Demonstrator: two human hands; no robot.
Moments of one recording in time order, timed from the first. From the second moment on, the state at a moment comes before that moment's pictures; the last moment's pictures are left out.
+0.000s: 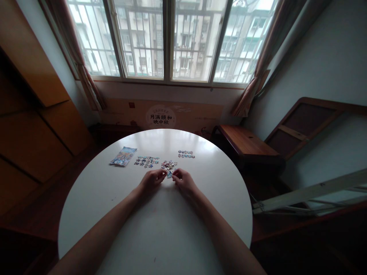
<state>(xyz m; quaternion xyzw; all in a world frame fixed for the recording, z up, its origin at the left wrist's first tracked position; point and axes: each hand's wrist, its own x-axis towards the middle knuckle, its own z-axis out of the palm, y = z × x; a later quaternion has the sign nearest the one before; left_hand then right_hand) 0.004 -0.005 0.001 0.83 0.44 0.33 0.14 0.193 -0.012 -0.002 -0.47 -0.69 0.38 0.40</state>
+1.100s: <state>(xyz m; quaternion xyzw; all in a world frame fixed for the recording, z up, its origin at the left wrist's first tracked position) 0.004 -0.005 0.002 0.83 0.43 0.33 0.15 0.193 -0.015 0.002 -0.47 -0.70 0.36 0.40</state>
